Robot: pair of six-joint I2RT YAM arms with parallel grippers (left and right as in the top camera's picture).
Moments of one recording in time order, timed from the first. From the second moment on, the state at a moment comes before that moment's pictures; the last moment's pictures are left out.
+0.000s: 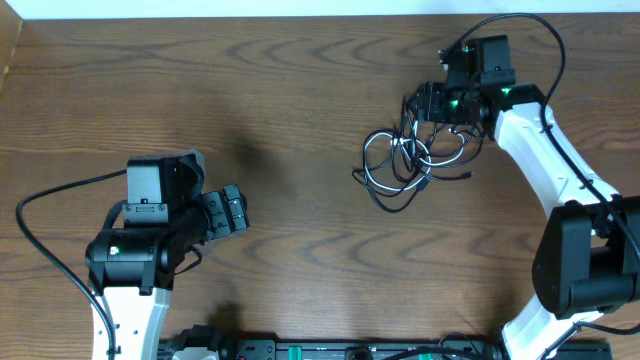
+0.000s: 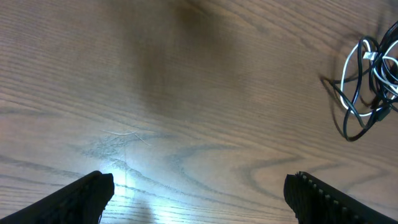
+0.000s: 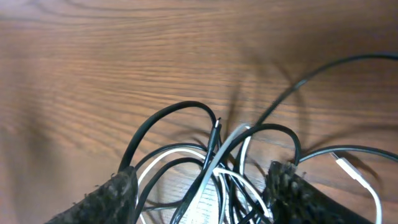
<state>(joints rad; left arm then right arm) -0.01 0.98 1.01 -1.10 0.14 -0.28 0.15 1.85 1.41 -0.53 -0.34 0.25</state>
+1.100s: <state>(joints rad) -0.01 0.98 1.01 -1.10 0.14 -0.28 0.27 1.61 1.53 -0.54 -0.58 0.12</state>
